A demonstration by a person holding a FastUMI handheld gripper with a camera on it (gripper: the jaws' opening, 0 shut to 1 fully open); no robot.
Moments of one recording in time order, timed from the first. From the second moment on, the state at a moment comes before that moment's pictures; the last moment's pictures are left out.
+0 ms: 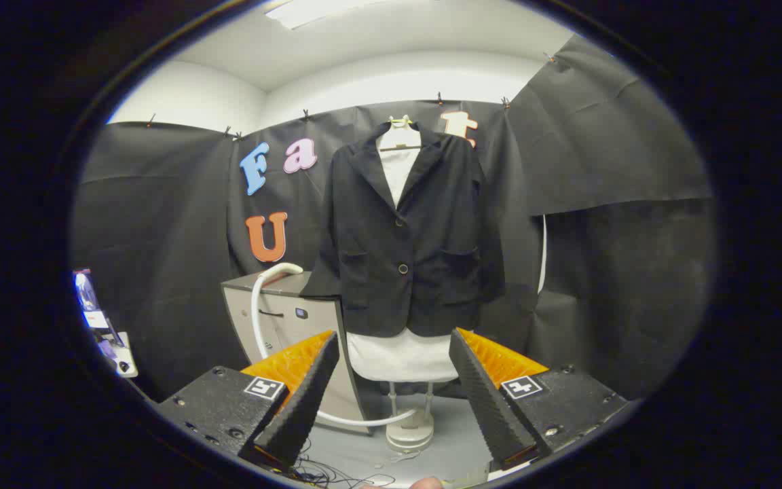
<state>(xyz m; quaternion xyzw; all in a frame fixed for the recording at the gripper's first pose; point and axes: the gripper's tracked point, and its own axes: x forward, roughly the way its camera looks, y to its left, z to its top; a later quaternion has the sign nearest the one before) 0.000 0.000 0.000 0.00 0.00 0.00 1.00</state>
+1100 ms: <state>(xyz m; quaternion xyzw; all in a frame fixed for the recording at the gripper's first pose) 0.126 0.153 0.022 0.00 0.02 0.00 1.00</state>
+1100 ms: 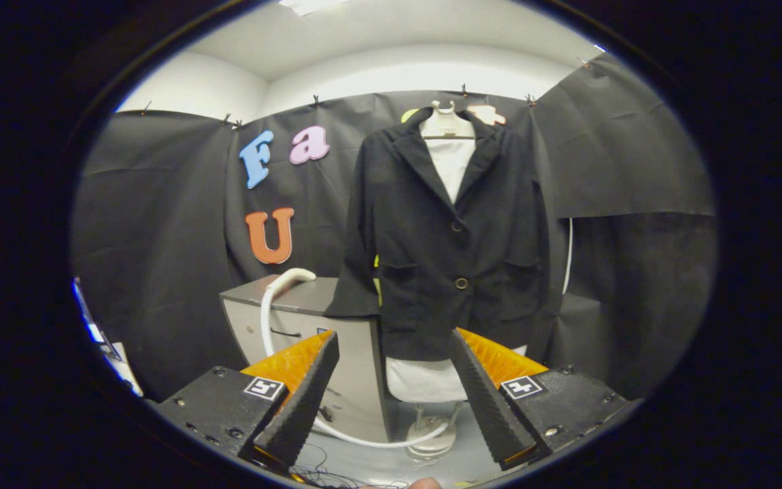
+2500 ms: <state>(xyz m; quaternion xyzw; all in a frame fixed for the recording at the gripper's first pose) 0.529 0.449 -0.011 -0.04 0.20 0.11 0.97</state>
